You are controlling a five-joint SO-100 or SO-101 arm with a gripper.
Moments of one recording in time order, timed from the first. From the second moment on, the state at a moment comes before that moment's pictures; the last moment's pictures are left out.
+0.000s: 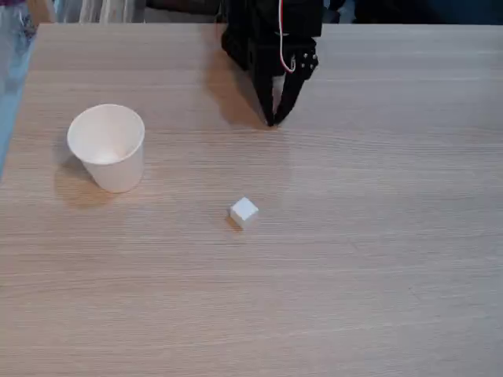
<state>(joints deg) -1.0 190.8 177.3 74.0 -94.7</state>
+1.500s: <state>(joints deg) 3.4 129.1 135.6 63.9 -66.8</state>
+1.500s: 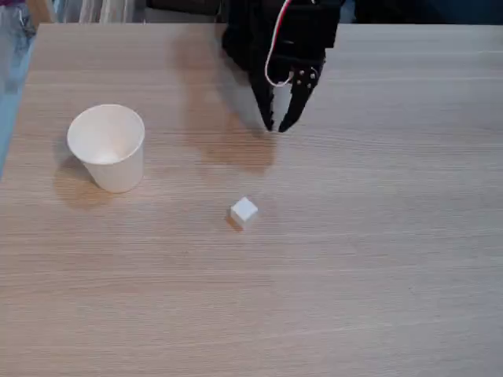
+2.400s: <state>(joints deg) 6.1 115.5 128.4 52.2 -64.1</state>
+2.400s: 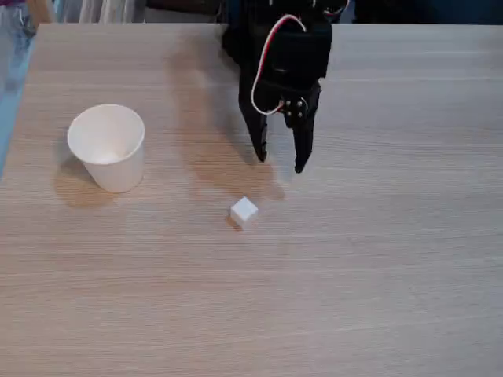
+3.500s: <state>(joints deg) 10.7 100.0 117.4 46.7 -65.0</state>
